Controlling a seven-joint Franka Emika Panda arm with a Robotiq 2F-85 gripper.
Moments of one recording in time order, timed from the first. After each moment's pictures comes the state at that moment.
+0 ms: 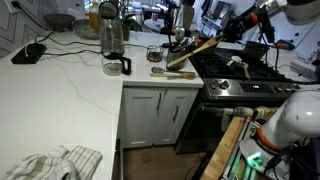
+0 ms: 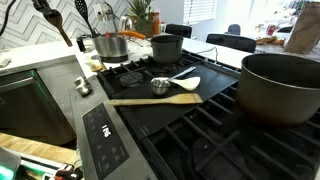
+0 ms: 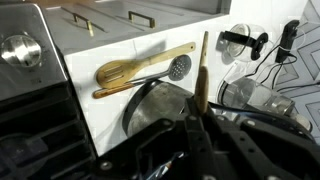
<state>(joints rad) -0.11 -0.88 -0.19 -2.61 0.39 2.23 0.36</state>
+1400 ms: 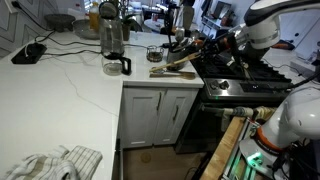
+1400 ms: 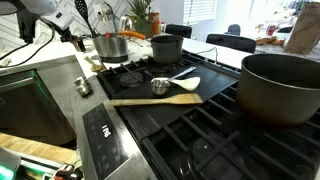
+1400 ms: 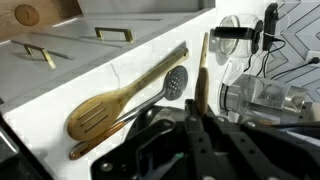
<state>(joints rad) 0.02 -0.62 -0.23 -2.72 0.91 2.57 0.07</state>
